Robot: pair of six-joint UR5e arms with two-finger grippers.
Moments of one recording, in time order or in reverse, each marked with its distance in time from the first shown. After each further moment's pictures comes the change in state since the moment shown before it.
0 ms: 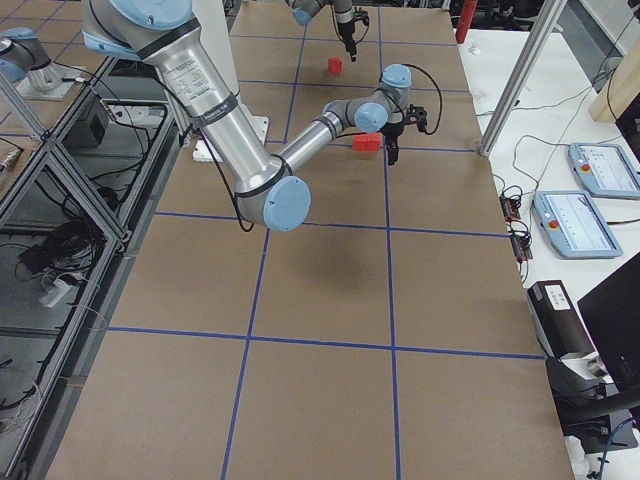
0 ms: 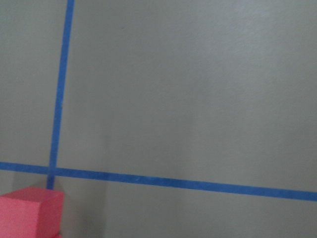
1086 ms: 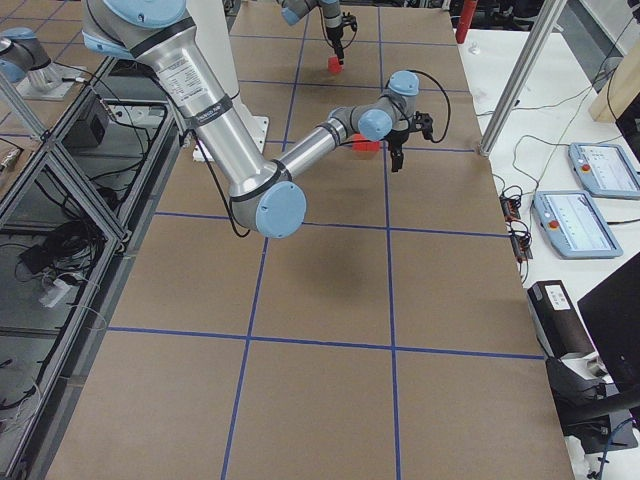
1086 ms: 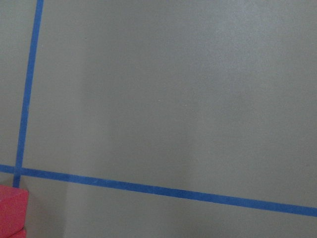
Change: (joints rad) left arm 0.073 0.067 -0.014 -0.012 0.019 0.002; right arm 0.019 -0.025 0.001 0.005 0.028 -0.021
